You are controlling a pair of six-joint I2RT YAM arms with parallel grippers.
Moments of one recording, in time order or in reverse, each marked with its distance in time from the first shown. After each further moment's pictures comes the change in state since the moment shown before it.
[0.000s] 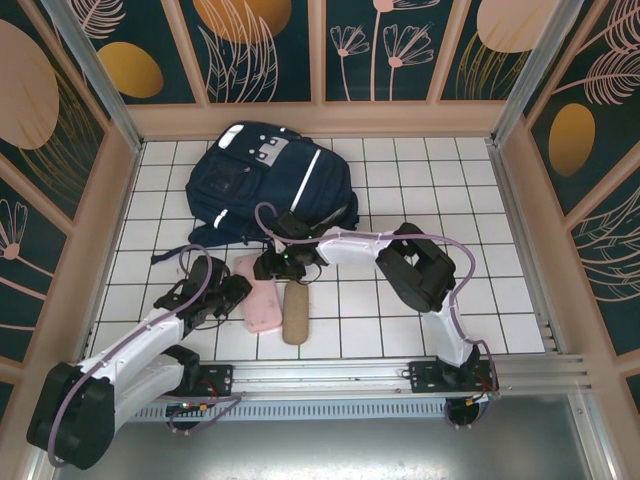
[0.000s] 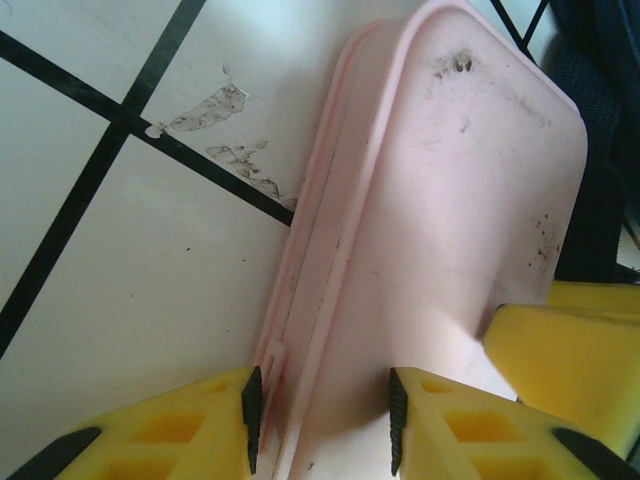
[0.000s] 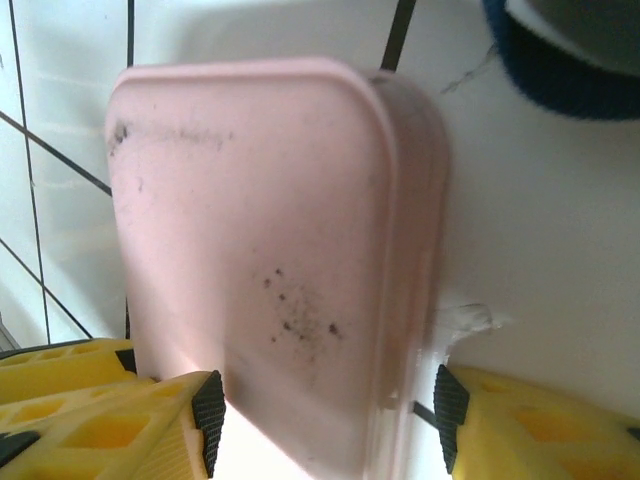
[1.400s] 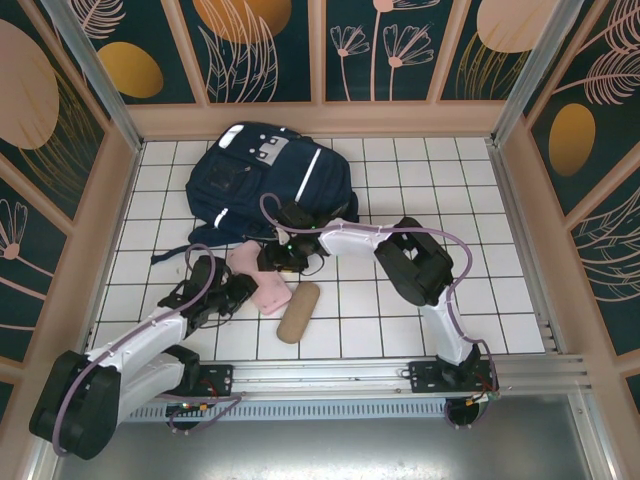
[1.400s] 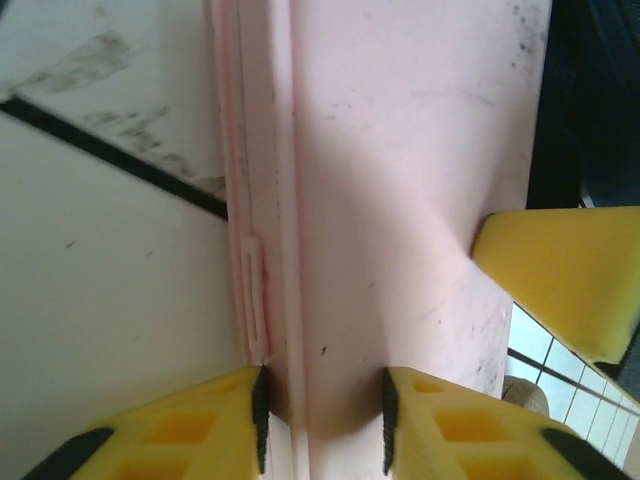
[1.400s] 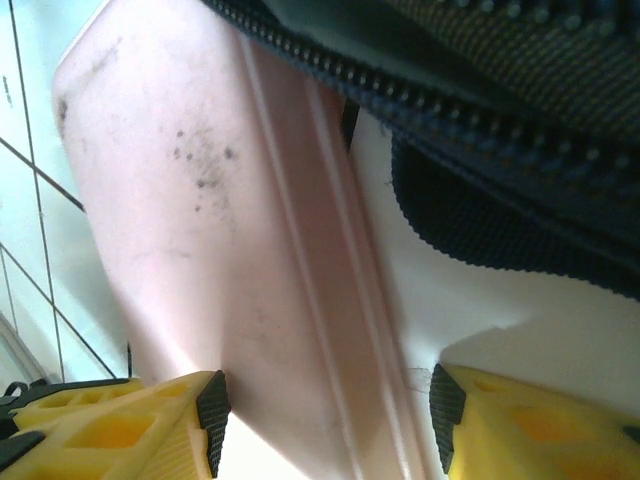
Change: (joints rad) left arm 0.003 0.069 -0.029 0.154 0.101 -0.003; right arm -0.060 0.044 0.048 -0.019 -0.066 -0.039
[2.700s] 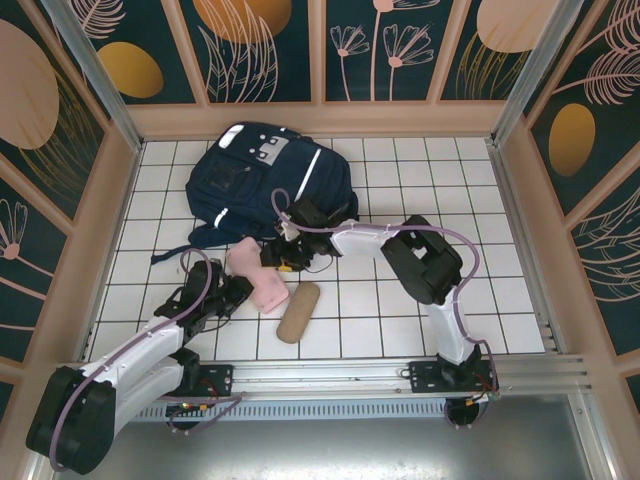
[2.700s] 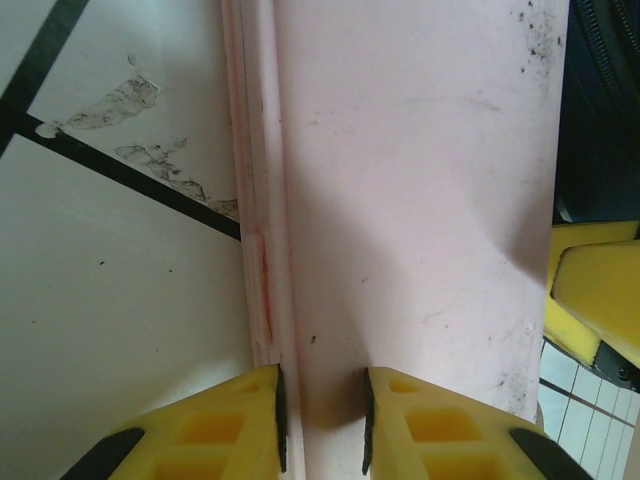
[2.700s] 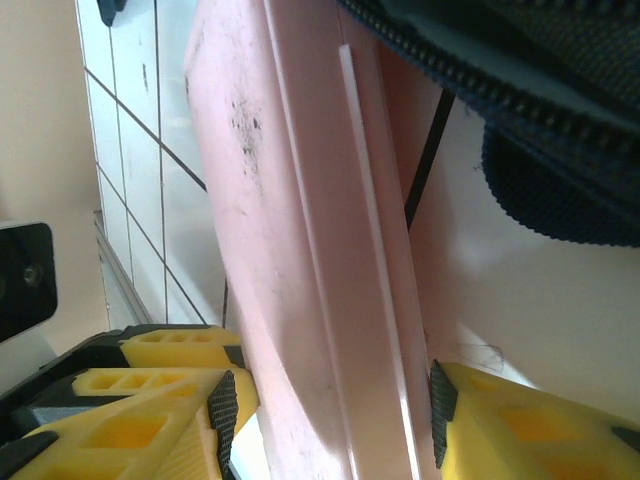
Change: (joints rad) left arm 0.000 -0.087 -0.057 0.025 -0.037 0.005; right arm -0.048 -0.041 -0.116 0.211 -0.216 0.050
